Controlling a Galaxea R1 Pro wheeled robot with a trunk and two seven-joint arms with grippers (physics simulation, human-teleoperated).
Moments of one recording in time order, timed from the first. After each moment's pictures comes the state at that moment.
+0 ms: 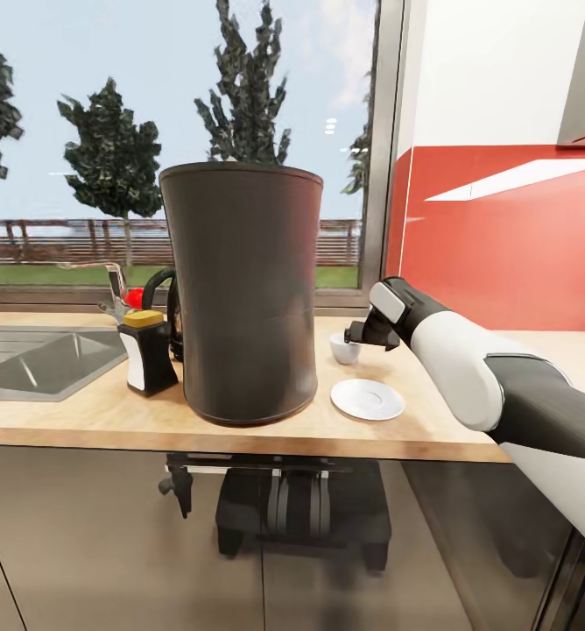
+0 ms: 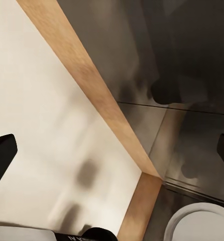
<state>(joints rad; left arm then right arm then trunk) -0.09 0.37 0.26 -0.02 0.63 0.32 -1.03 -1.57 0.11 -0.07 -0.09 -0.30 0.90 -0.38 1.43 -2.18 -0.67</state>
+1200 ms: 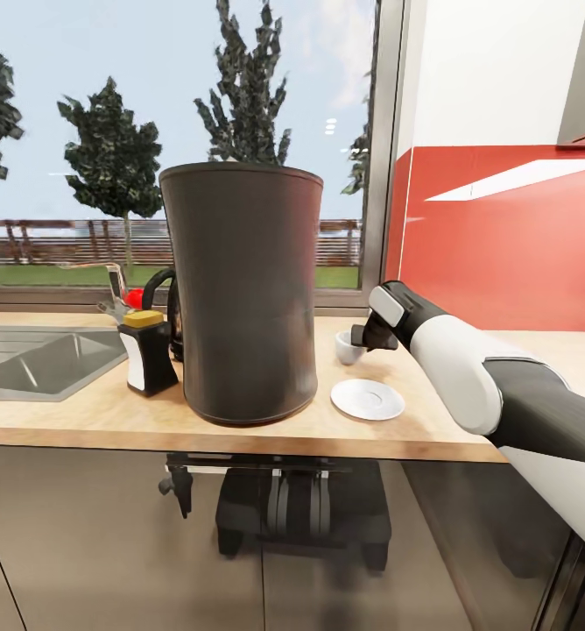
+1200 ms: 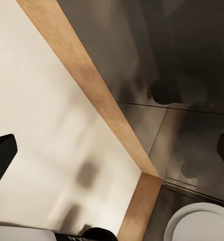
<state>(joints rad) -0.09 0.37 0.26 -0.02 0.63 0.32 -1.03 -1.56 0.11 -0.07 -0.10 -0.29 0.90 -0.38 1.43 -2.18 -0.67</state>
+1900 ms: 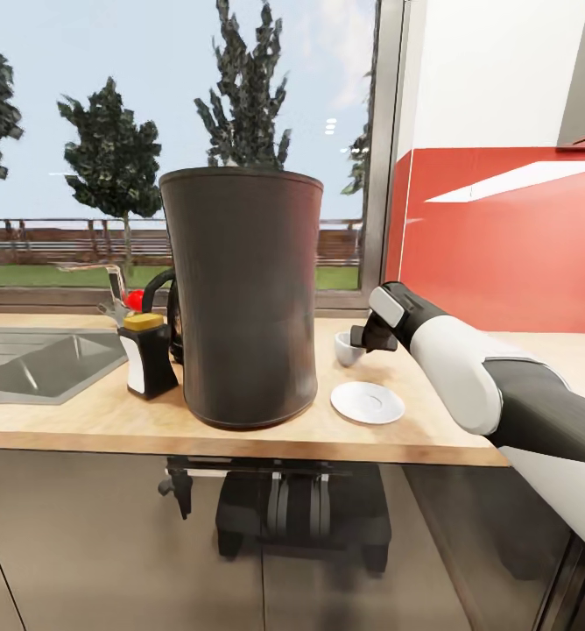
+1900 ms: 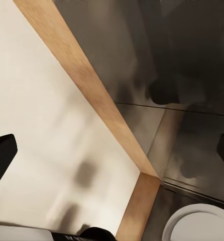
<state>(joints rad) -0.09 0.37 0.26 -0.03 0.63 0.32 -1.03 -1.56 0.11 -0.07 -0.09 -0.30 0.90 -0.38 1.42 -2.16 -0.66</state>
